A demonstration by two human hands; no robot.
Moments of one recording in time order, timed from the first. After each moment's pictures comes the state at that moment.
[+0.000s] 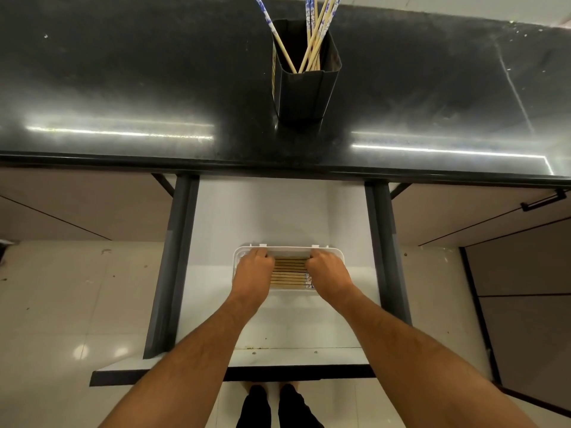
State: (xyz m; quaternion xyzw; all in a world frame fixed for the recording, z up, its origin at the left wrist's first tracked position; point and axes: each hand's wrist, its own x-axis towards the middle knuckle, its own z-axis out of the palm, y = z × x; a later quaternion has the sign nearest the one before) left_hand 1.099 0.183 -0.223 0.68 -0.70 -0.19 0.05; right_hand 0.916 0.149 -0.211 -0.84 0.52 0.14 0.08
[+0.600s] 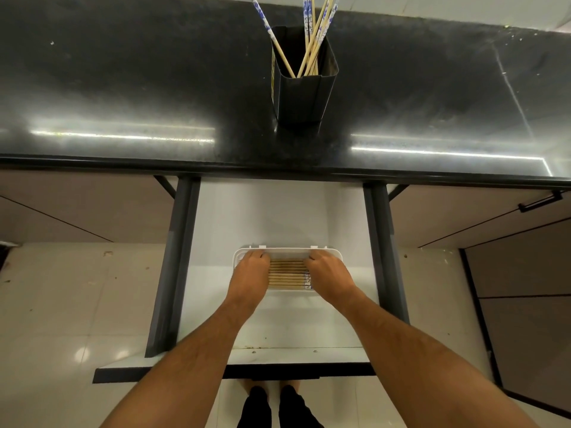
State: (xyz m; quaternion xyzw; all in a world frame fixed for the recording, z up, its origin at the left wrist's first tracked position) left_hand 1.105 0.187 -0.217 0.68 -0.69 -0.22 0.09; right_hand 0.905 0.154 -0.213 -0.86 0.50 0.03 0.12
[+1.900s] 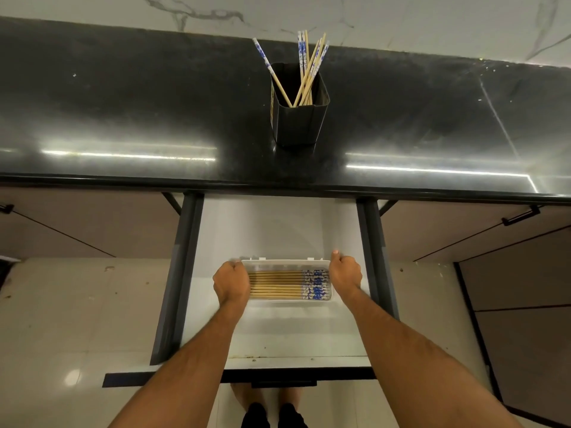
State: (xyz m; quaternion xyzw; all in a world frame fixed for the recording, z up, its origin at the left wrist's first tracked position) left_hand 1.121 0.180 -0.197 0.85 -0.27 -0.35 0.29; right_hand 0.890 0.136 -0.194 -0.43 0.81 -0.16 0.36
